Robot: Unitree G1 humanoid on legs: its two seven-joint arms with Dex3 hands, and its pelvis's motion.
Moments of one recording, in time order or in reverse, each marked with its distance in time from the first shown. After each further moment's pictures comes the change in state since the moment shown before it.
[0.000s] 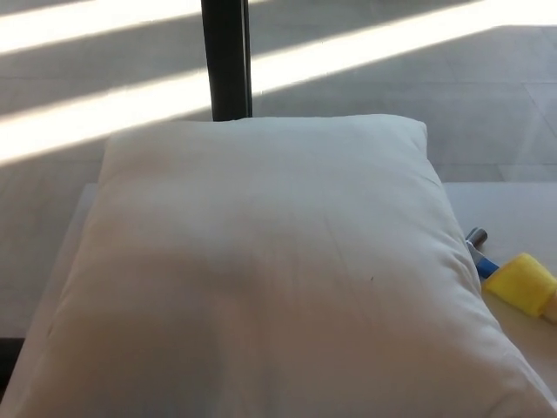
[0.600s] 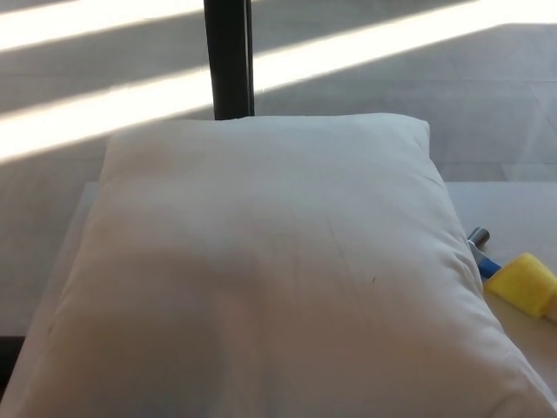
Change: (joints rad) left_arm 0.011 0.000 -0.007 0.000 -0.003 -0.001 -0.001; right_arm -0.202 -0.004 0.276 -0.563 -0.055 -0.168 0.062
